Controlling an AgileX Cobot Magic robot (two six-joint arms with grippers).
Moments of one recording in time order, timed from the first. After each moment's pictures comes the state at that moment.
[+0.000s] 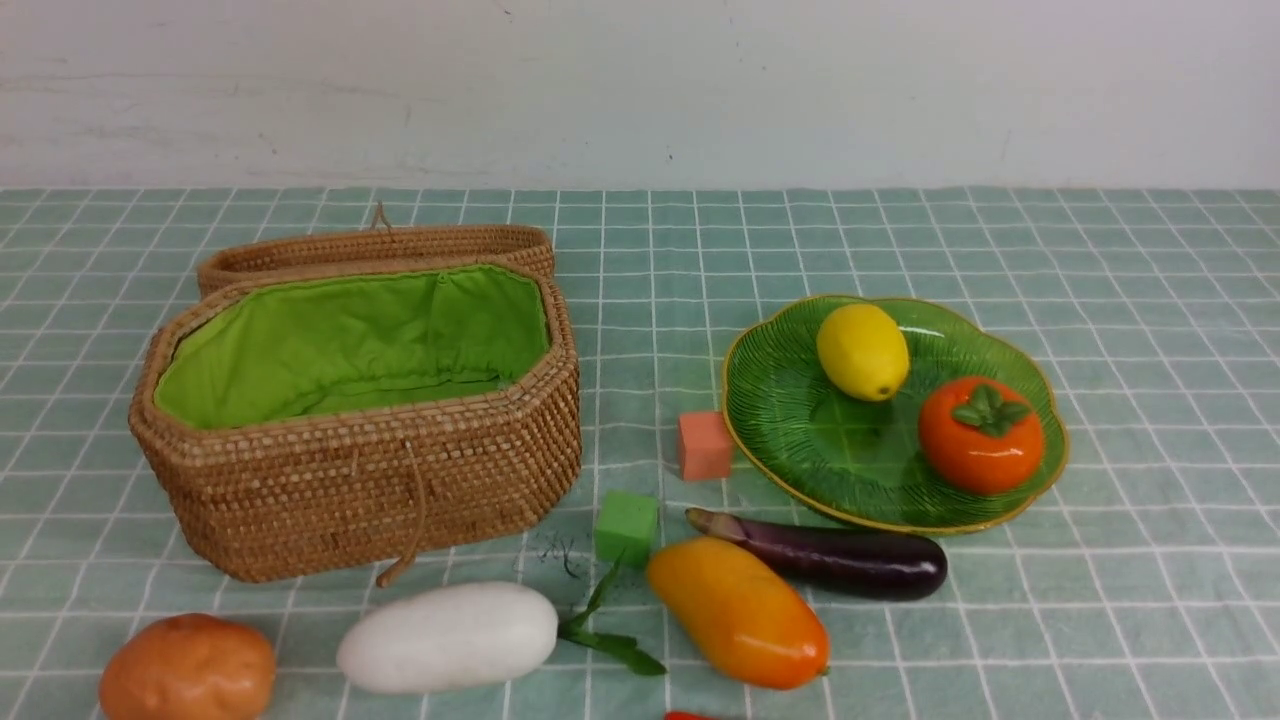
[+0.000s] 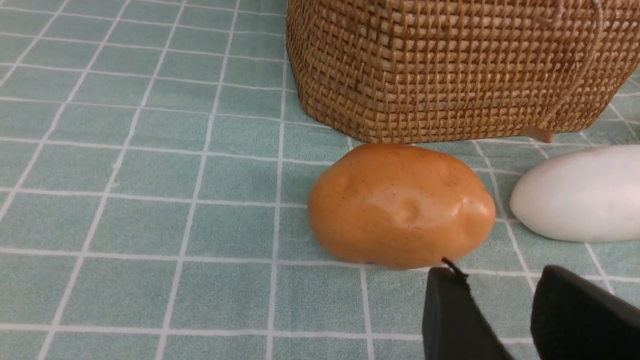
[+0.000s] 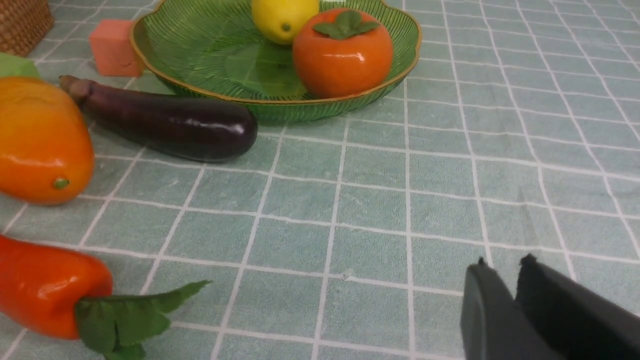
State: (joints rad) right arm 0.02 -0.01 0.02 0.20 0.39 -0.26; left arm -0.06 -0.01 0.03 -0.01 0.39 -0.15
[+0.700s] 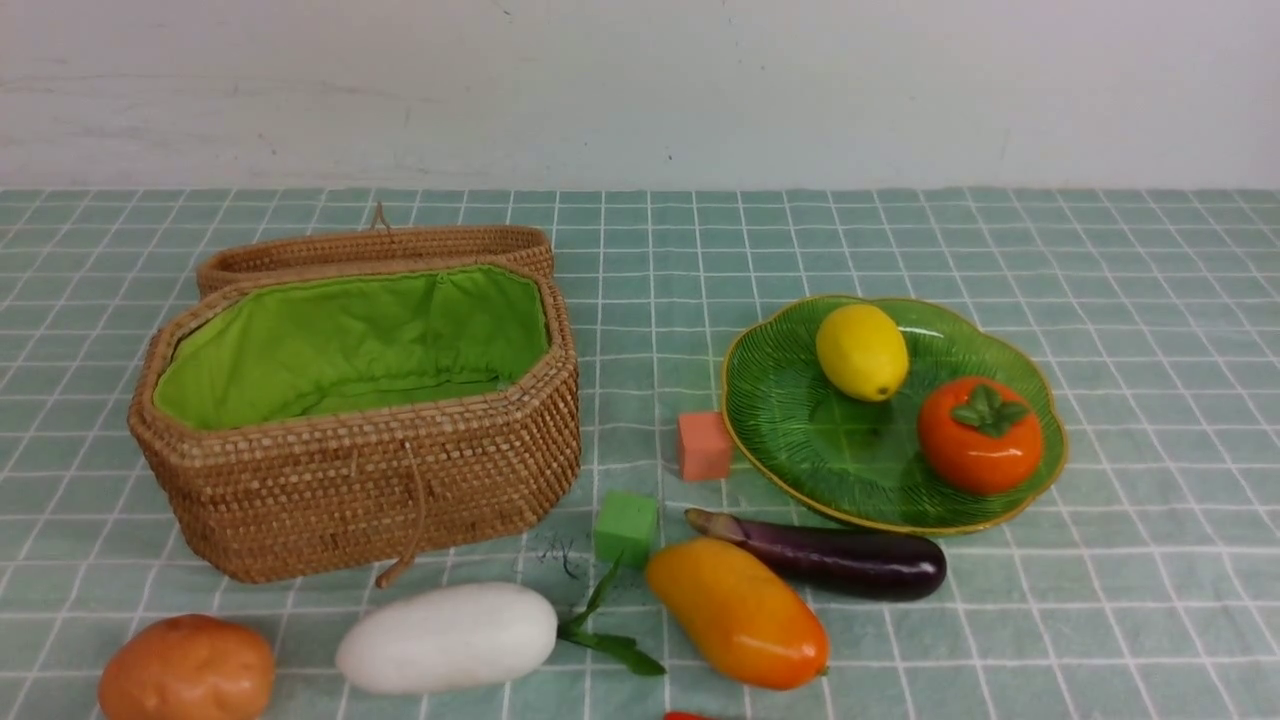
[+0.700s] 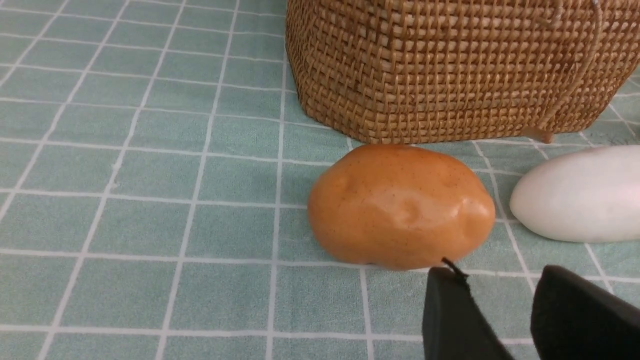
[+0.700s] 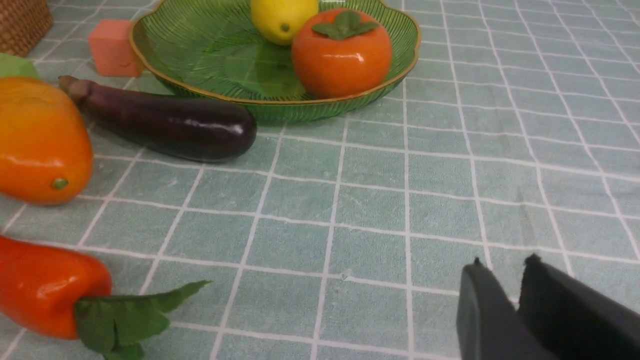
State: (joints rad) right arm 0.02 -0.01 0.02 0.20 0.39 -0.26; left arm -0.06 -0.01 0.03 -0.01 0.39 -0.15
